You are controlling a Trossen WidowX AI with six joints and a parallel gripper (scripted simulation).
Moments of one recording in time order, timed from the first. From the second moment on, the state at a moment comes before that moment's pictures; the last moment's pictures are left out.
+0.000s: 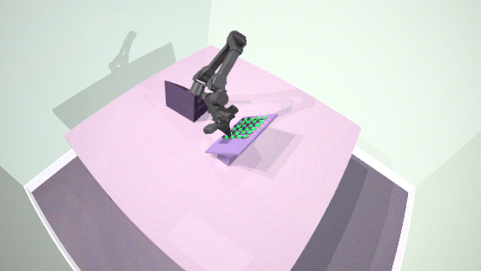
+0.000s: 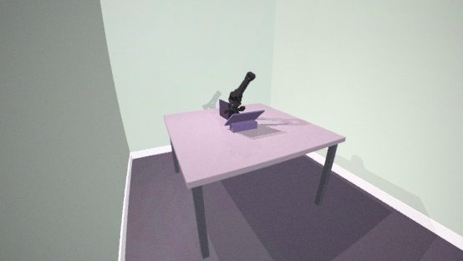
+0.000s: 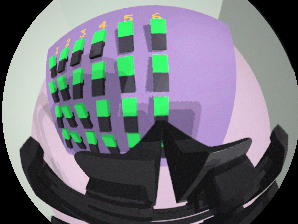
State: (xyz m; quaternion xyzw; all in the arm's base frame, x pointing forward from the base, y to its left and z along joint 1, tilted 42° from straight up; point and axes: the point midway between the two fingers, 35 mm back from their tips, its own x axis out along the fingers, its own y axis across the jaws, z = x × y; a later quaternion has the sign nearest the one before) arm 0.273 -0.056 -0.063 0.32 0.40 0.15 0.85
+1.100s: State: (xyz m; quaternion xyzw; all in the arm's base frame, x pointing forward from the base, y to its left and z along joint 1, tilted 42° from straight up) arm 0.235 -0.086 -0.031 0.32 0.42 0.15 0.84
